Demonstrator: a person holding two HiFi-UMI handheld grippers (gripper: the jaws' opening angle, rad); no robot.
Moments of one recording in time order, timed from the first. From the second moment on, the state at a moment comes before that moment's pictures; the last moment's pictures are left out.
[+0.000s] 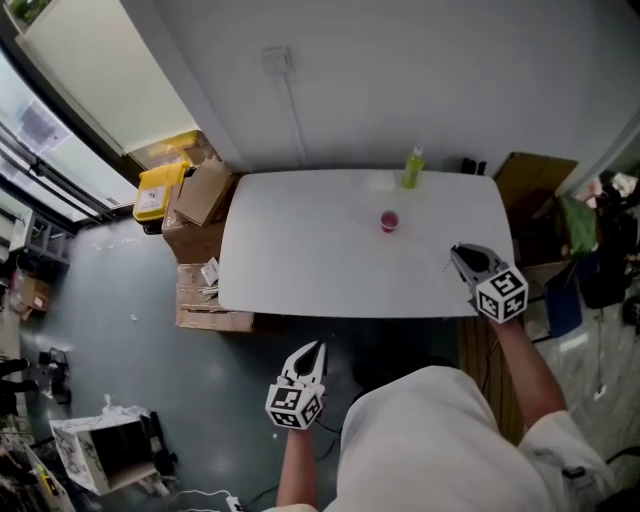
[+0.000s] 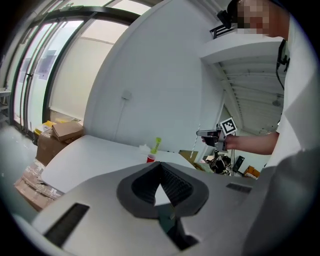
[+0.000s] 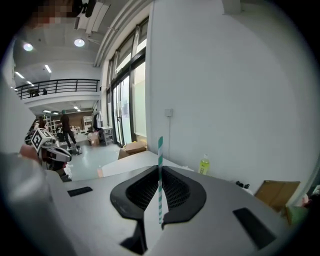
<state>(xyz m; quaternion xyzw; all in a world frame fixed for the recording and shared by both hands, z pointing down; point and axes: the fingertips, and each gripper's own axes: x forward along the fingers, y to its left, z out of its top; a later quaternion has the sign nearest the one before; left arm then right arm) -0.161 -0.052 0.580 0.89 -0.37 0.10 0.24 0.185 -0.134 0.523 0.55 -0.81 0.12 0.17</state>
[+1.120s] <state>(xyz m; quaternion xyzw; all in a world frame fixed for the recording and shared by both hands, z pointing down) -0.037 -0.002 0.541 0.90 -0.36 0.09 0.22 0.304 0.004 0.493 0.58 -0.80 0.12 0.07</state>
